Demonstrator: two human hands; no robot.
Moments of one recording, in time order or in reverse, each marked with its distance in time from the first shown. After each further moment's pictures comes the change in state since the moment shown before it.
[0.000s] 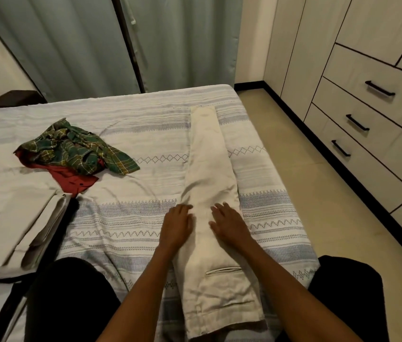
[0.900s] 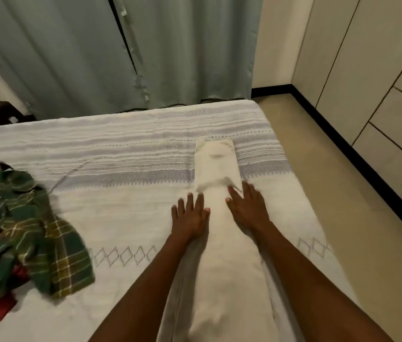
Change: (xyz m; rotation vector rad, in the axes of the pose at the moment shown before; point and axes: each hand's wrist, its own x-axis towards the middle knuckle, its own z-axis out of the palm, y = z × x) left_hand 0.433 -0.093 0.130 0.047 -0.459 -0.289; right_hand 0.459 0.174 -0.012 -0.058 -0.023 0.185
